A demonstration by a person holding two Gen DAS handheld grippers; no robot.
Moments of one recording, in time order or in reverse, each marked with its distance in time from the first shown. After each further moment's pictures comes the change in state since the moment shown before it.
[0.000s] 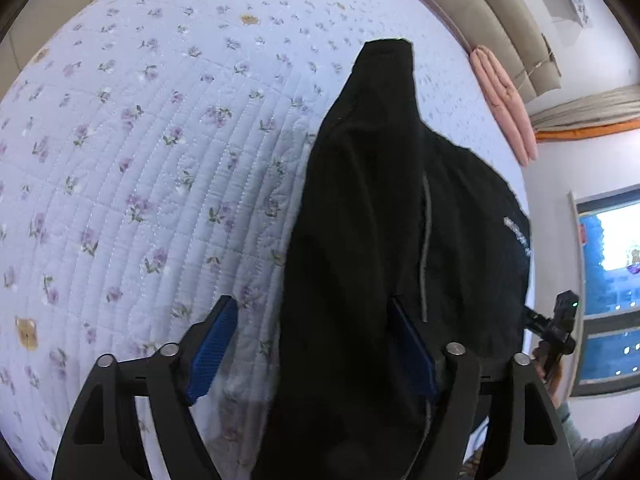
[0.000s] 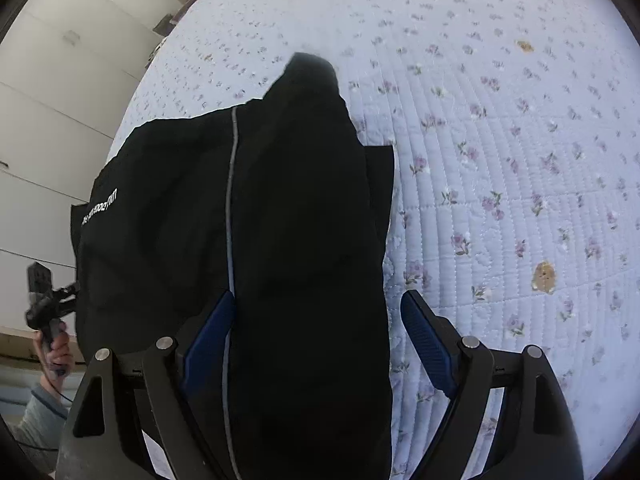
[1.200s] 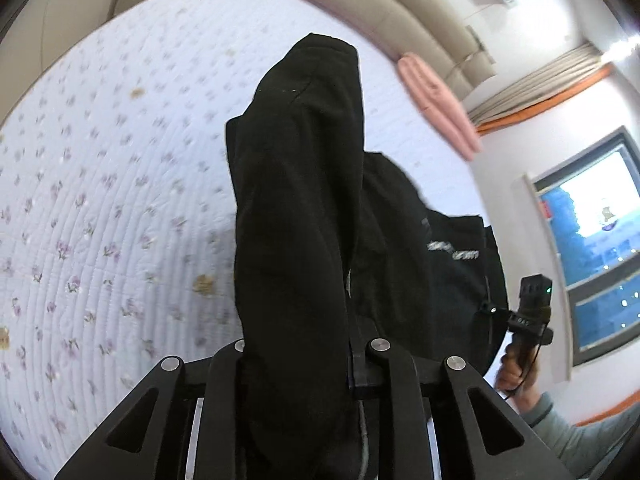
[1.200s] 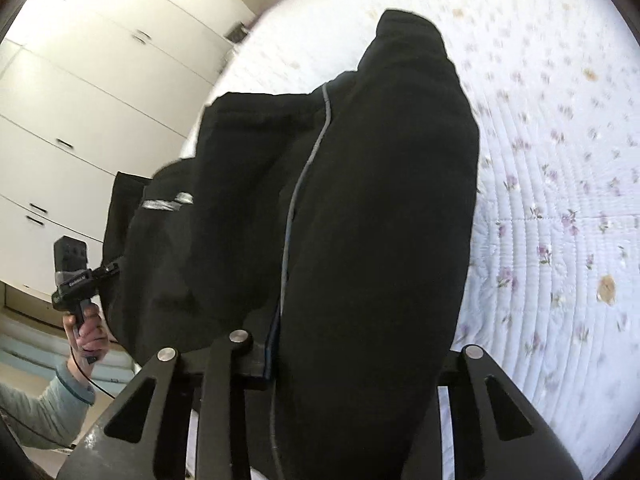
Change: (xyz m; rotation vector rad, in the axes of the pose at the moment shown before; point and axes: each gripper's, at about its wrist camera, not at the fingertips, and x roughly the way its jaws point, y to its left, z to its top) left arm -0.034 -0.130 -0.050 0.175 -0.147 -0.141; right arm -0.025 0.059 -0.035 -0.119 -0.103 0.235
